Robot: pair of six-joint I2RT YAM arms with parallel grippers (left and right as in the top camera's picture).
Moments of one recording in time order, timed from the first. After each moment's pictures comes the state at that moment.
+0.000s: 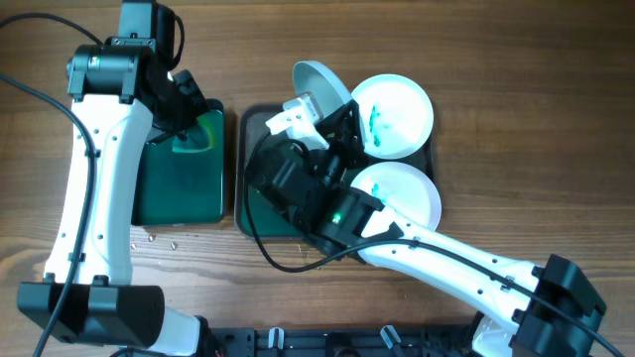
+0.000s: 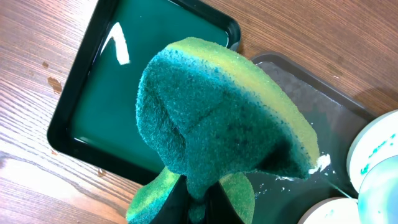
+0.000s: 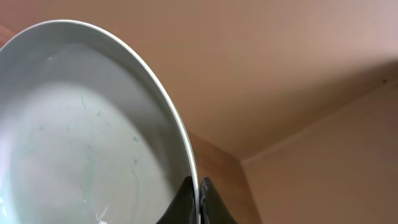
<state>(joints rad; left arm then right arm) -0.07 1.67 1.78 -1.39 -0.08 -0.56 1.03 1.64 1.25 -0.24 1.39 -0.23</state>
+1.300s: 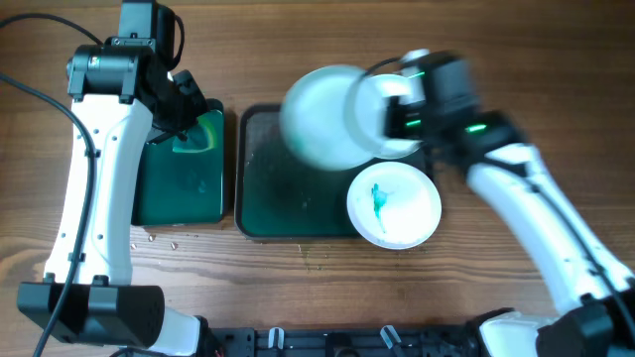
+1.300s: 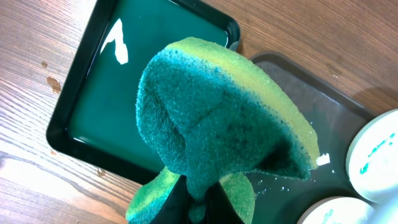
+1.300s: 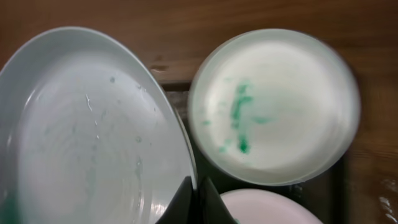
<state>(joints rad) -0.07 1.67 1.78 -1.40 -0.08 -0.56 0.28 1.49 1.25 -0.65 -0.15 0.41</state>
